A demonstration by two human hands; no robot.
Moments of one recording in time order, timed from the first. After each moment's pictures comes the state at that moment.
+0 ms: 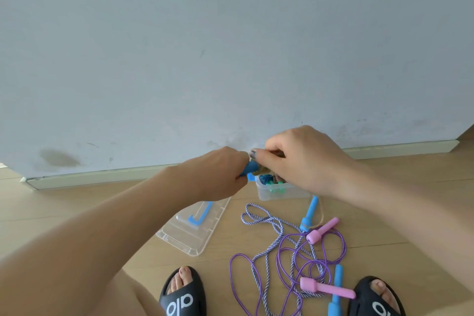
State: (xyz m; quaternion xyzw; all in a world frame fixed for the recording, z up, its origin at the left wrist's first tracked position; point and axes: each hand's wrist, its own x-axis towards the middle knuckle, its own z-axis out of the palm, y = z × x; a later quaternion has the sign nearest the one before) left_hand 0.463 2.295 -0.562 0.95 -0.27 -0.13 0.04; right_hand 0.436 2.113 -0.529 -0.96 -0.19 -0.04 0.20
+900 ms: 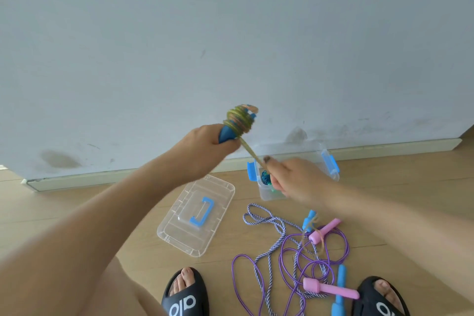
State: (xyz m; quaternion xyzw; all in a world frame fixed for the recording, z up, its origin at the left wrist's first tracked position) left_hand 0.469 2.315 -0.533 0.95 -0.12 -0.09 0.29; right_hand 0.440 2.116 -0.582 -0.91 -0.06 0.15 0.38
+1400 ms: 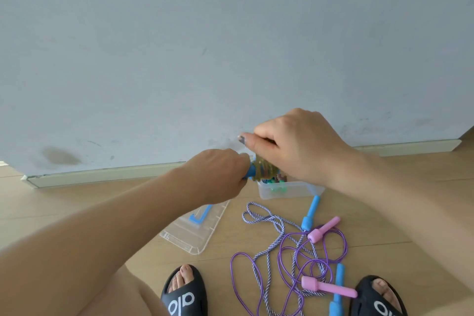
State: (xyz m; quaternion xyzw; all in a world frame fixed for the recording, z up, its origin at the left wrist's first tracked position) left_hand 0.457 2.296 -0.562 0.95 -0.29 -0.09 -0.08; right_hand 0.445 2.126 -0.517 -0.94 -0.27 -0.15 0.13
